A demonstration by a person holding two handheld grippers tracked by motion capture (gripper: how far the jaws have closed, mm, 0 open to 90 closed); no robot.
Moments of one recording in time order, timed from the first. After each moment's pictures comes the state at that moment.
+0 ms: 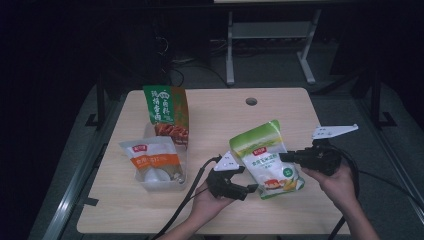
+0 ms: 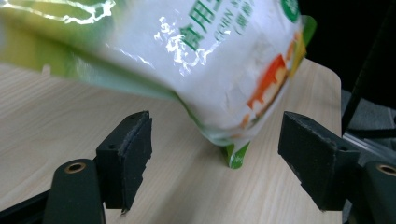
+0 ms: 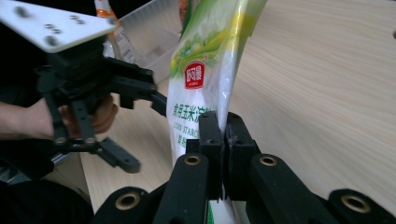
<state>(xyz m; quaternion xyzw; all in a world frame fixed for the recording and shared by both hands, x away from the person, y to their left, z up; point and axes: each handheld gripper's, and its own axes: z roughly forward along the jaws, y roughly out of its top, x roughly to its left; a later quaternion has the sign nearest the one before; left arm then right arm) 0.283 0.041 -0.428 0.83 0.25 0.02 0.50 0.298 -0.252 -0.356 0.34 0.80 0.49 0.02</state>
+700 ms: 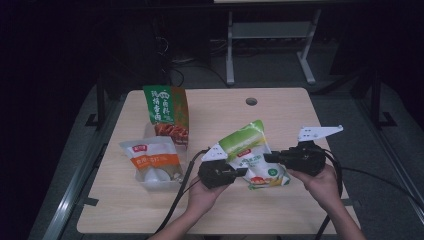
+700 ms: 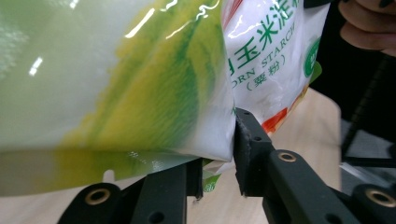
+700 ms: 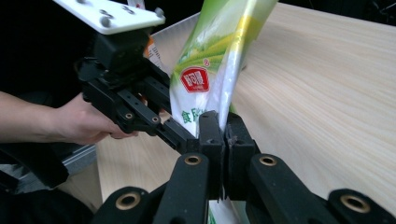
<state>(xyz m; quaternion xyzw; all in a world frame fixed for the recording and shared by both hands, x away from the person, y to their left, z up) 0.293 0.064 -0.413 0.81 0.28 0.03 0.52 0.296 -0.216 -0.353 0.29 0.80 0.52 0.02</state>
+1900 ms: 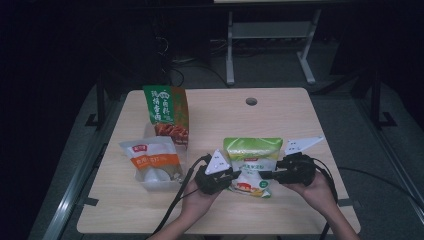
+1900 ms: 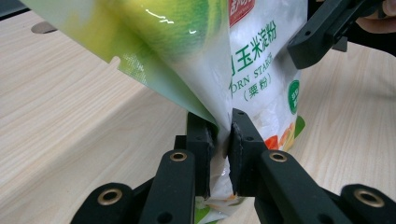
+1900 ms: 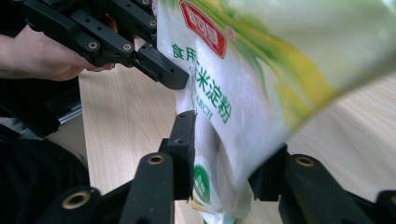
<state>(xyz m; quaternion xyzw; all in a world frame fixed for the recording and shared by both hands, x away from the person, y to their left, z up) 0.277 0.067 -0.415 0.84 0.24 0.12 0.47 0.298 -0.206 -0.395 0.27 0.85 0.45 -0.01</state>
